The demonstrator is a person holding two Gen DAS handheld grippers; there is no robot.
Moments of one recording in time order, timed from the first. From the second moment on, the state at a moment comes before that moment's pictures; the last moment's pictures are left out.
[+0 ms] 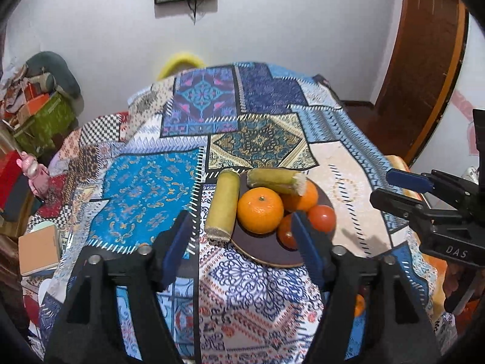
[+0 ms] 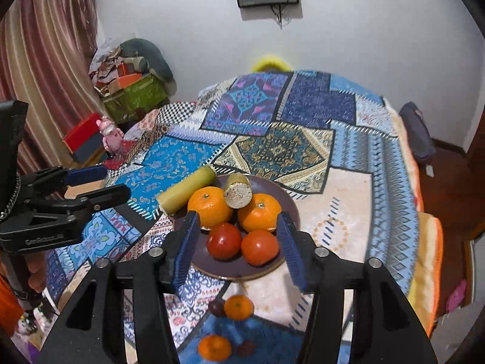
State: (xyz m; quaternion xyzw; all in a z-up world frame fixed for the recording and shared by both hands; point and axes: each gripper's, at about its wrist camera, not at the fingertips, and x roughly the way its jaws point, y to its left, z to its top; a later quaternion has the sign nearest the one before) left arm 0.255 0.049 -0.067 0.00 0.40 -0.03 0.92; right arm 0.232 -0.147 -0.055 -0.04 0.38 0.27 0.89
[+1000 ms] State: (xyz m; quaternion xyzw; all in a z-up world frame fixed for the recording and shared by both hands) left arm 0.226 0.006 -0.155 -0.02 0.45 -0.07 0.89; right arm 0.212 -0.157 -0.170 -0.03 0.49 0.27 0.83
